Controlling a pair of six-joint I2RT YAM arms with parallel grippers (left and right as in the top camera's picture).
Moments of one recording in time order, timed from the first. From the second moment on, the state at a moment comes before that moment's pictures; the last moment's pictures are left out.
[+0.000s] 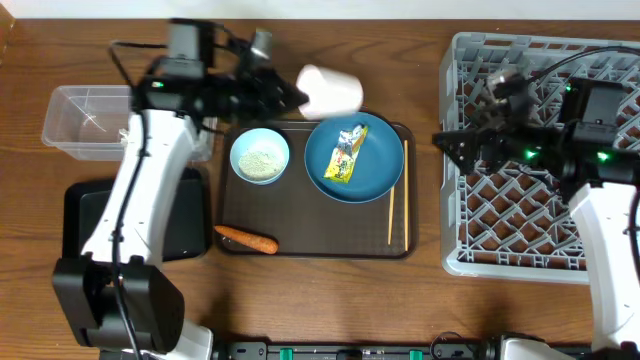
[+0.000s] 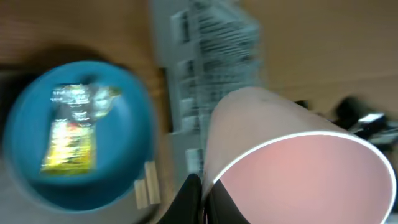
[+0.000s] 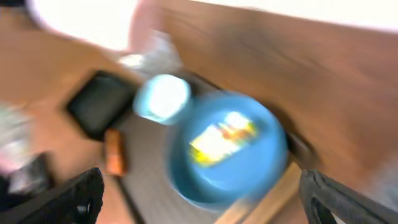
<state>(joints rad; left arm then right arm) -0.07 1.70 1.53 -0.75 1.04 -0.46 -0.09 1.40 1.18 -0.63 -1.02 -0.30</state>
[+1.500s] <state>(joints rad) -0.27 1.71 1.53 -0.73 1.36 -0.59 0.12 1.45 1.18 -0.17 -1.39 -0.35</state>
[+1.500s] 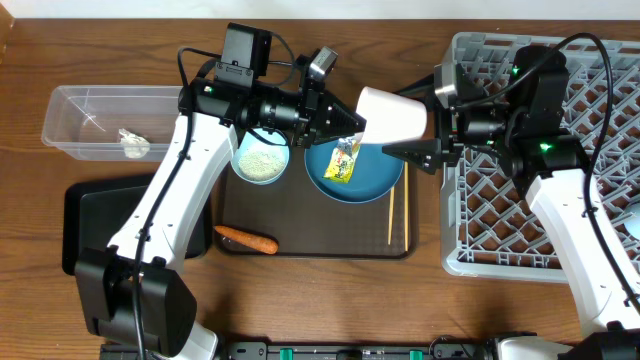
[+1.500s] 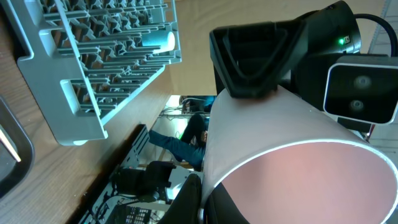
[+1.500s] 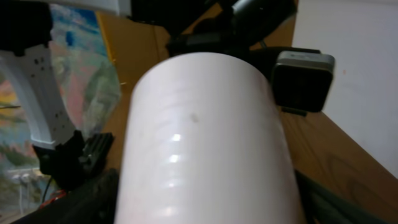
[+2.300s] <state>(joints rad) -0.27 1.71 1.53 -0.68 1.26 -0.59 0.12 1.45 1.18 -0.16 -1.28 -0.15</state>
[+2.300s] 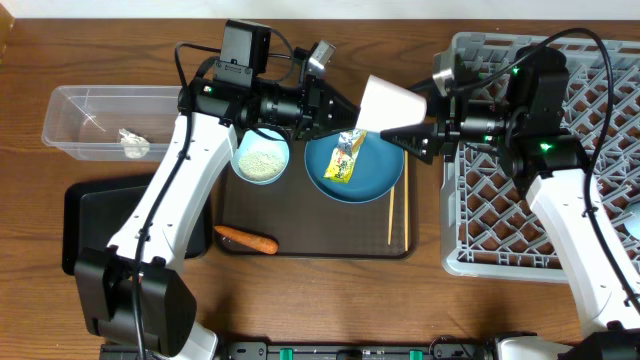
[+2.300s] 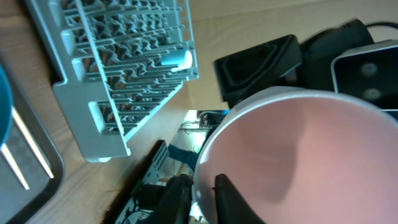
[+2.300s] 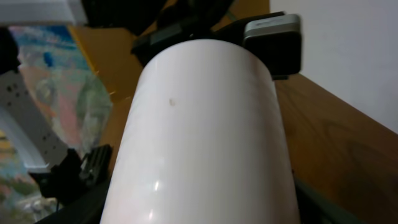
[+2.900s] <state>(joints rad) -0.22 1.71 1.53 -1.12 0.32 -0.40 -0.20 1.45 1.20 -0.23 -0.97 0.18</state>
